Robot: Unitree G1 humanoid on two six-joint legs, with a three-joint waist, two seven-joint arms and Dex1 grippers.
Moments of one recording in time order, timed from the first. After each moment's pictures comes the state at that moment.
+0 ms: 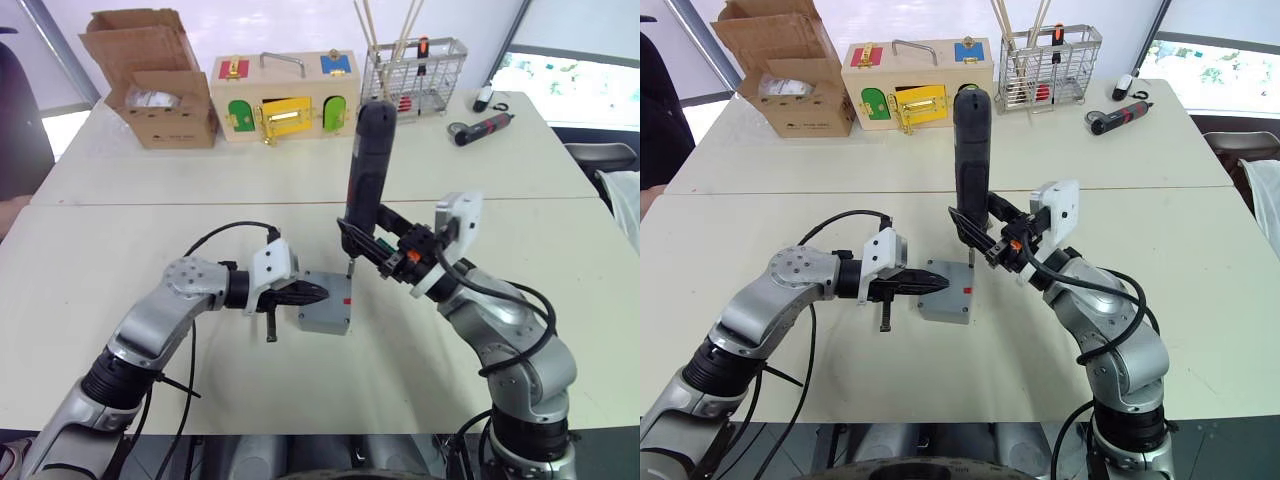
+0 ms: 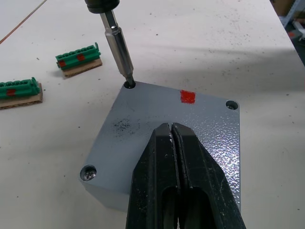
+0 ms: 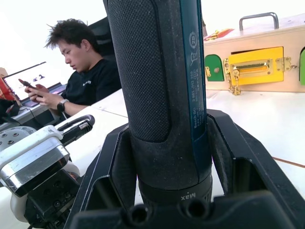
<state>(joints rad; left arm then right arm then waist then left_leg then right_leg) -0.39 0.63 -0.29 -0.29 -0.35 0.47 -1.03 -0.22 -0.25 0.01 -0.68 0.45 0.68 0.44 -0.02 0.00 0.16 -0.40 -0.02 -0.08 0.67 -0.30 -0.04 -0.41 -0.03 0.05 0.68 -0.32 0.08</state>
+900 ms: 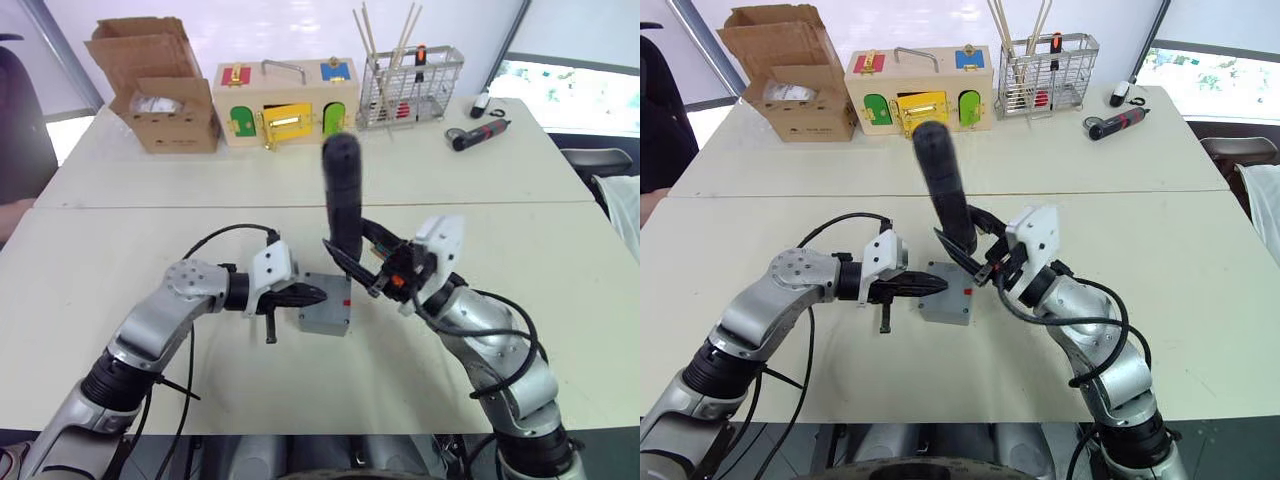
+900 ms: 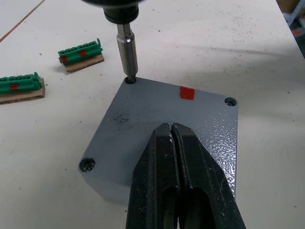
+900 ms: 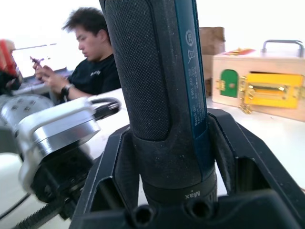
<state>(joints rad) -0.38 0.63 -0.29 -0.29 -0.34 0.49 -1.02 -0.13 -0.35 0.21 -0.64 0.26 0.40 0.45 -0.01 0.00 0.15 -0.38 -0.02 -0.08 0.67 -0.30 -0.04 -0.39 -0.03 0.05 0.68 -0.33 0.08</state>
